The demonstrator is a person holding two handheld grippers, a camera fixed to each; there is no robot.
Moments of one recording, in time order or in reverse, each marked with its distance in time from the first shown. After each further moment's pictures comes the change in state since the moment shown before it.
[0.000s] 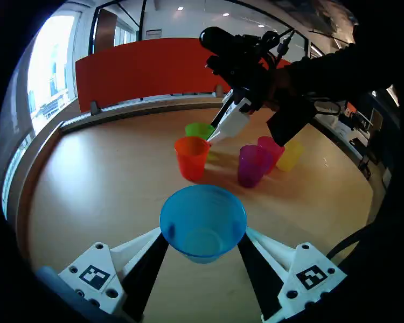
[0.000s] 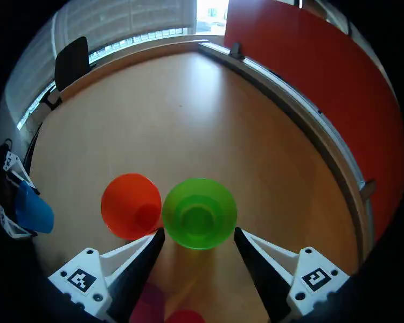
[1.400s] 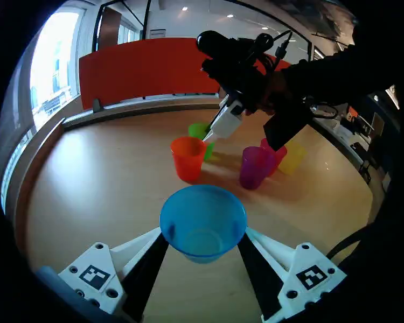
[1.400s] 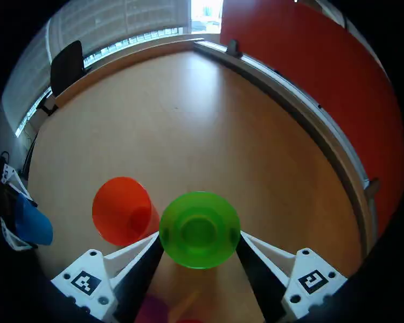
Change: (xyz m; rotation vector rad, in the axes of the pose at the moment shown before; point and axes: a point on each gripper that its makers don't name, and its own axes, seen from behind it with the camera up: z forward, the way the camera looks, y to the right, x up) left arm -0.001 -0.005 0.002 0.005 0.007 -0.025; right arm 0.011 -0.001 0.018 0.003 0.000 0.032
